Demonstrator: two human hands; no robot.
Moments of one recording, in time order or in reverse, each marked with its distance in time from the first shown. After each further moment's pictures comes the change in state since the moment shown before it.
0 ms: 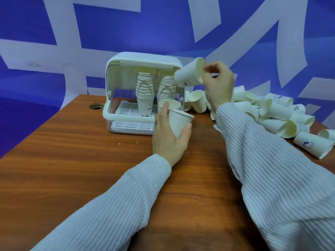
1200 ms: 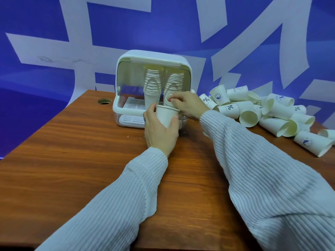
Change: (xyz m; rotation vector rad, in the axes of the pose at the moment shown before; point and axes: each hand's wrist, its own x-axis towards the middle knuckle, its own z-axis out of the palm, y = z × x) left_hand 0.005 -0.010 -0.026 -0.048 0.169 -0.187; right_hand -0.054 -0.012 0.041 -0.355 -0.850 -0.100
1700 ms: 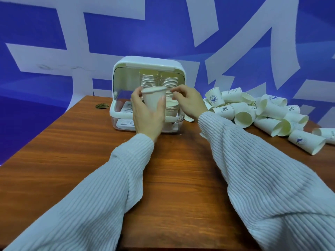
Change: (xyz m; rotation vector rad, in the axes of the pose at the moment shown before) left_hand 0.040 0.026 -0.017 -0.159 0.066 0.108; right_hand -0.008 -0.002 -0.011 0.280 0.274 0.061
